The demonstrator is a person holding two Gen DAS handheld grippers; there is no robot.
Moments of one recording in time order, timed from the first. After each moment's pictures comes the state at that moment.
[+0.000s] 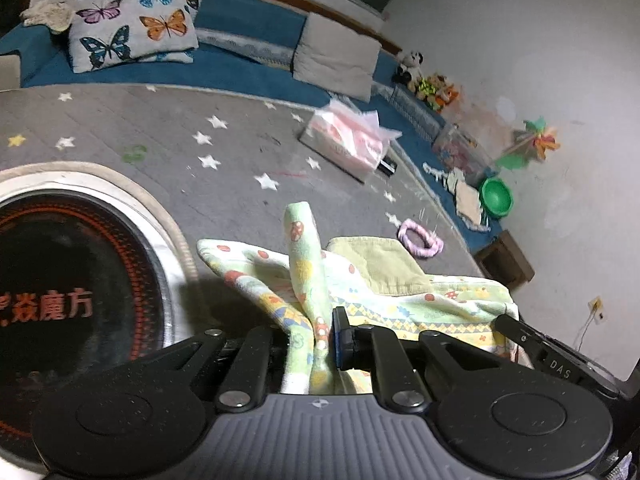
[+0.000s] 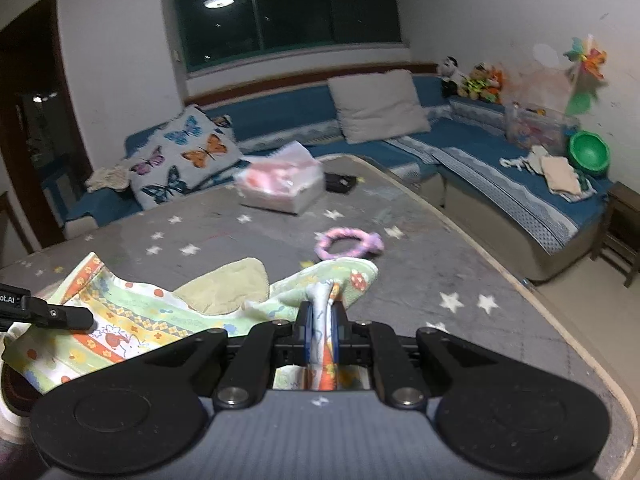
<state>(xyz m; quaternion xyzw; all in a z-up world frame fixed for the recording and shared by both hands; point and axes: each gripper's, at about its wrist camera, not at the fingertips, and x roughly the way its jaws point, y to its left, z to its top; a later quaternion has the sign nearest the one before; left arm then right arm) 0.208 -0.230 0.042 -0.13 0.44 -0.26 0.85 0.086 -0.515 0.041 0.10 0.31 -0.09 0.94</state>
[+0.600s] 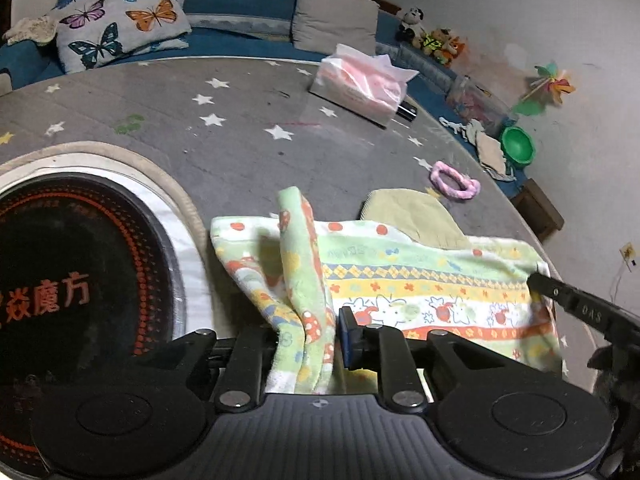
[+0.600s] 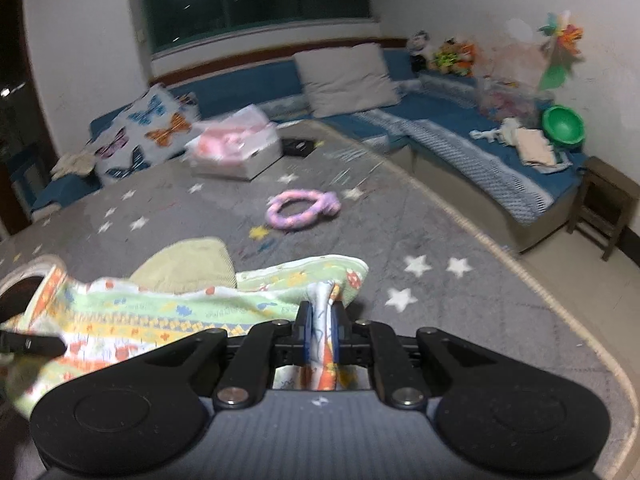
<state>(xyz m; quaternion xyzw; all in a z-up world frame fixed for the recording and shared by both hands) 0.206 -0.242 0.005 -0.06 0.47 -0.26 0.84 0.096 -0.534 0.010 0.11 0.33 -0.14 0.93</state>
